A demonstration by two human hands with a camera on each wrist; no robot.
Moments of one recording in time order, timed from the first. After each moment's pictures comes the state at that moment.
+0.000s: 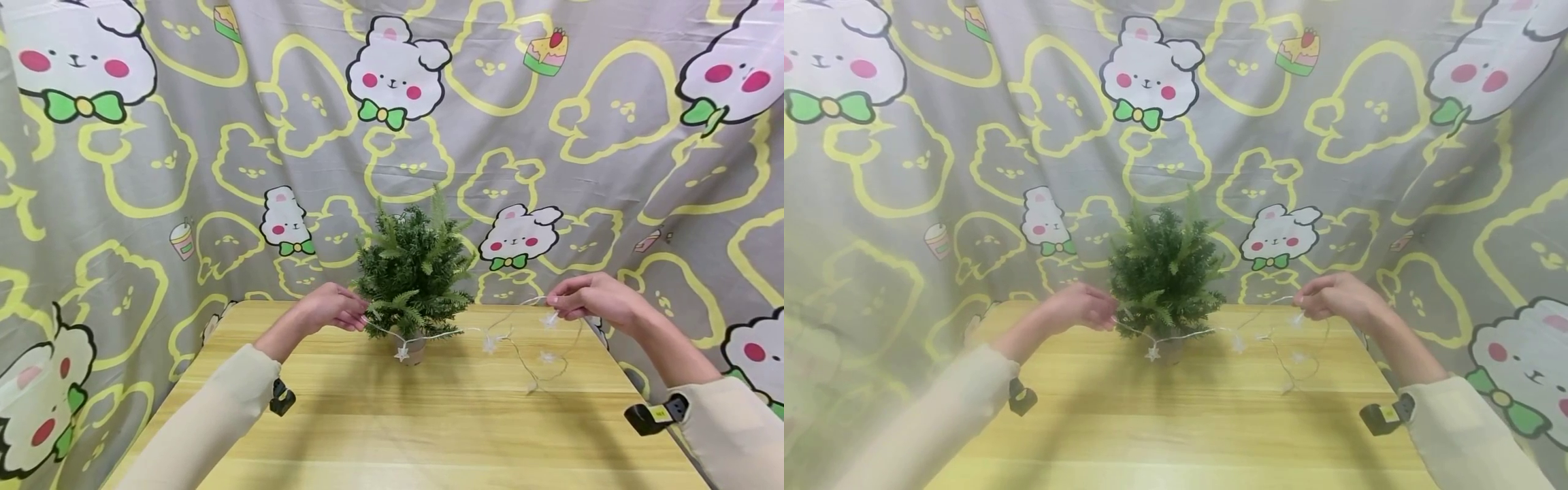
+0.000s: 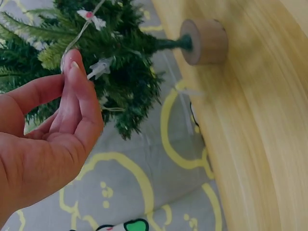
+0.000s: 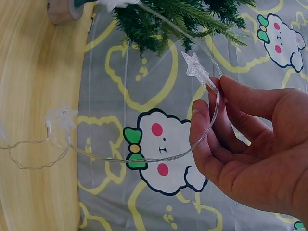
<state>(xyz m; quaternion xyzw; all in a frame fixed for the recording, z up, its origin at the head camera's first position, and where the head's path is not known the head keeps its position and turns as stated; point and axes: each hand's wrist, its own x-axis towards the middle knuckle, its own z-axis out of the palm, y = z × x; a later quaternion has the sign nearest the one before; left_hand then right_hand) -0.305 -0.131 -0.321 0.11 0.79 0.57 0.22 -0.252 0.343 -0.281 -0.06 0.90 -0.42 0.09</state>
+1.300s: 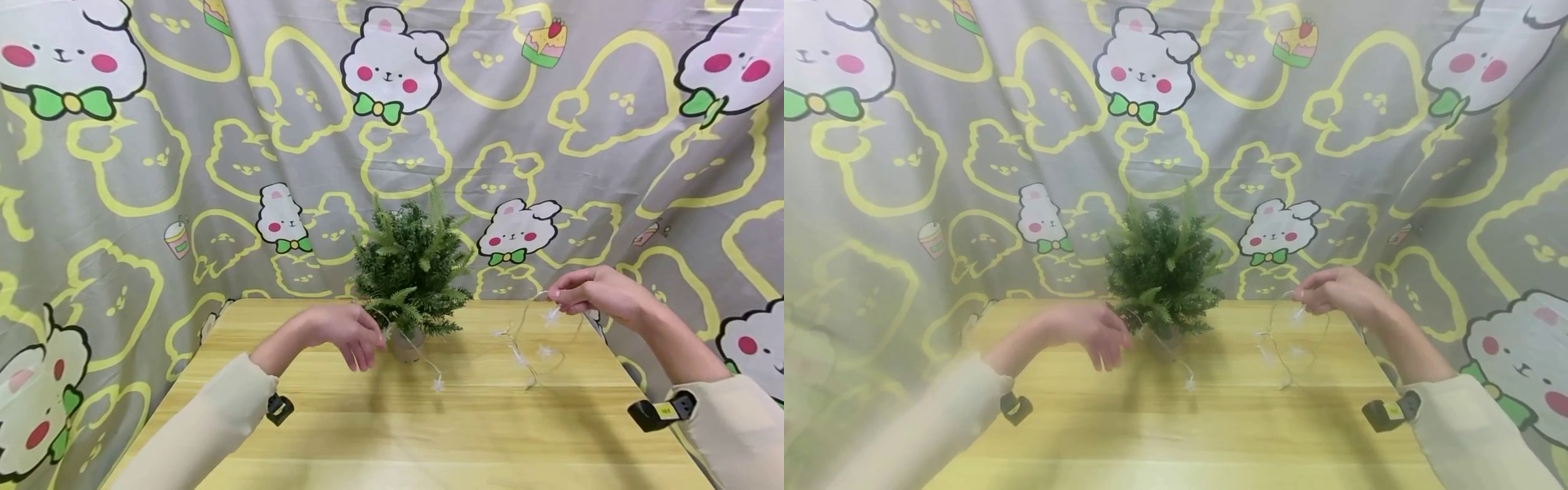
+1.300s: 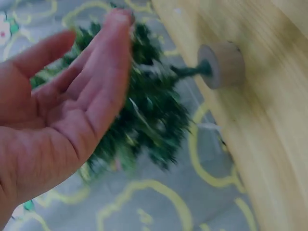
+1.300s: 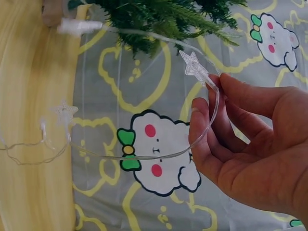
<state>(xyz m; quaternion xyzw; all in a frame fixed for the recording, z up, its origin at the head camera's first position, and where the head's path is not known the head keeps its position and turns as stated) -0.273 -0.106 -0.309 0.22 0.81 0.41 0.36 -0.249 0.343 -0.275 -0.07 0.90 -0.43 0.09</state>
